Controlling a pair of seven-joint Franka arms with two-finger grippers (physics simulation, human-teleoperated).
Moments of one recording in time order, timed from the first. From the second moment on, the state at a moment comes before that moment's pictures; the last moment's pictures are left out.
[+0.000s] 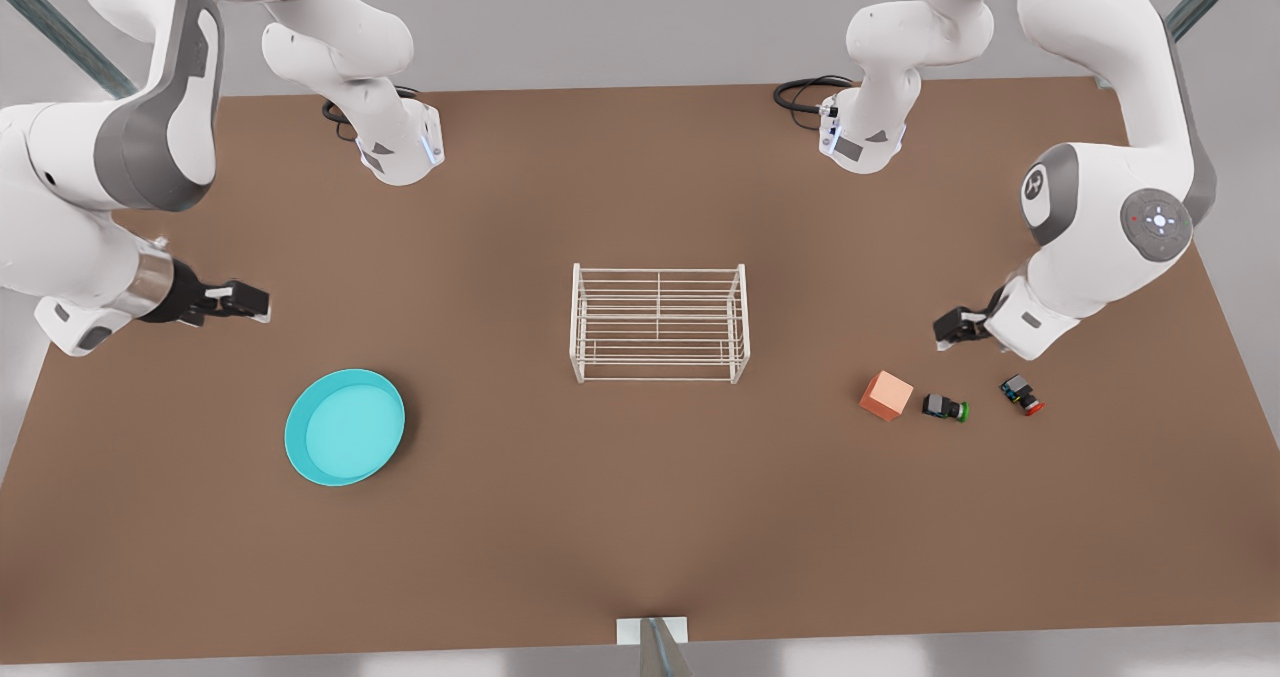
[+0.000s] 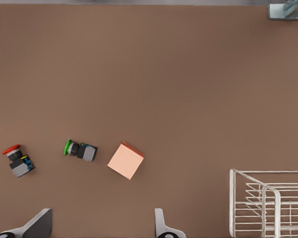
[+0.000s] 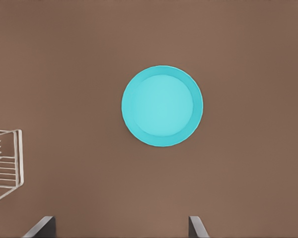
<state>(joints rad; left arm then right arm) 0.03 0.15 -0.11 -1.67 -0.04 1.85 -0.06 0.07 0.22 -0.11 -1.33 0.07 1.42 -0.05</state>
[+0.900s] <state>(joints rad) 0.15 0.19 -0.11 -1.90 0.04 2.12 -0.15 -0.15 0.60 -0.11 -1.37 0.22 1.69 -0.25</state>
